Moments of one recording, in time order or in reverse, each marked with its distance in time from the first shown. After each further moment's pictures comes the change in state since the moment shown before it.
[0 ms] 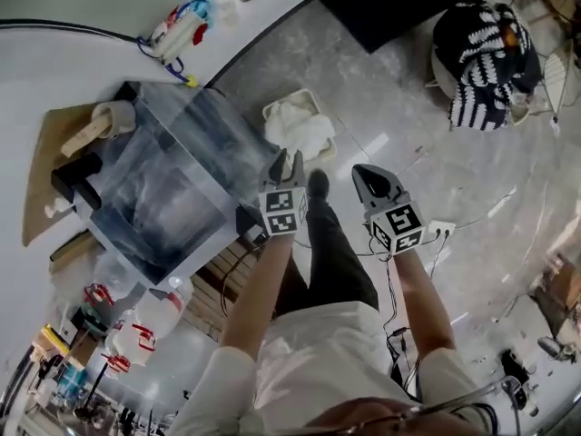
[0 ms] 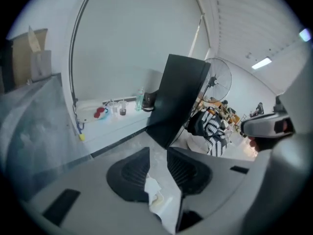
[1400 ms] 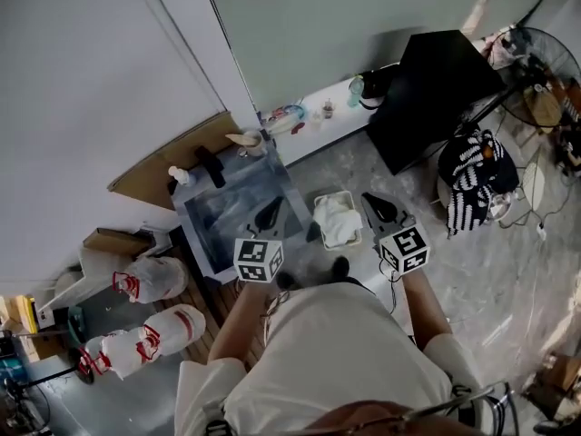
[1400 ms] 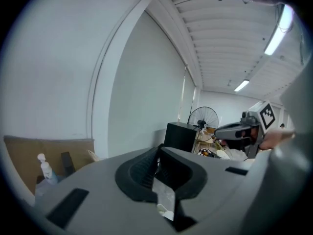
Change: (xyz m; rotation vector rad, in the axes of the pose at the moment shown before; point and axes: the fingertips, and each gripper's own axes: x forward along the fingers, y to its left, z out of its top) left arm -0.457 0.077 0.221 0.118 -0.490 0.002; right arm -0.163 0.286 0.269 -0.406 -0.297 0.109
